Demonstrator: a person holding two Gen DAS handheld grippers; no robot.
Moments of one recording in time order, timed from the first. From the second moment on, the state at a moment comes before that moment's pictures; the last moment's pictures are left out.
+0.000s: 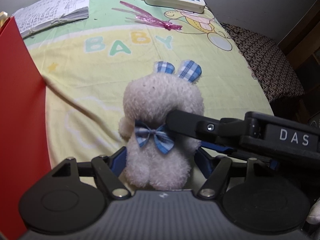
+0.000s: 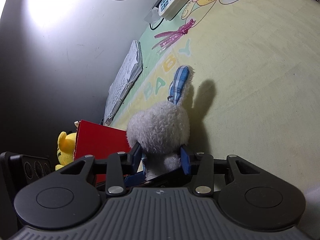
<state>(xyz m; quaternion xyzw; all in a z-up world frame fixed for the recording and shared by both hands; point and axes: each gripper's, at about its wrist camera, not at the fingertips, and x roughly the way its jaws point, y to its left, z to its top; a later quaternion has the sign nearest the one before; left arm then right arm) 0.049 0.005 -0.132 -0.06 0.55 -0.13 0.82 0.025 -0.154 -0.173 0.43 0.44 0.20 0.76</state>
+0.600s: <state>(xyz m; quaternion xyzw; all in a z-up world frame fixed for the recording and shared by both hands) -0.012 0.023 -0.116 -0.02 0.55 -0.14 0.82 -0.021 -0.121 -0.149 0.41 0.45 0.21 0.77</state>
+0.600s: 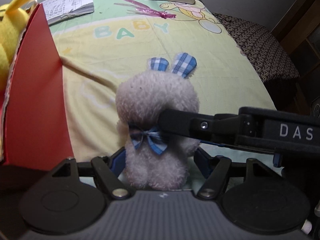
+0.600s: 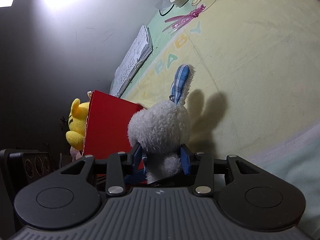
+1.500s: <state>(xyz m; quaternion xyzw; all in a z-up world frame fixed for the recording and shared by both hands) -0.070 0.090 -0.123 0.02 0.57 -0.26 0.78 -0.120 -0.033 -0.139 0.37 0.42 0.11 0.82</state>
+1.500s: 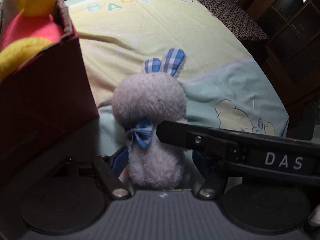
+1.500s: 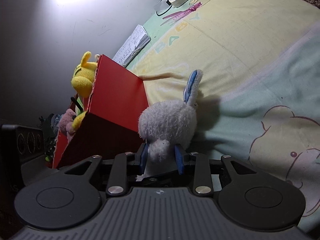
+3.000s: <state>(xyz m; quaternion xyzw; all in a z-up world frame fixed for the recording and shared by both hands) -0.115 0.105 -0.059 0.06 0.49 -0.26 0.83 -0.142 -0.017 -0.097 0.38 0.39 0.18 0.82</state>
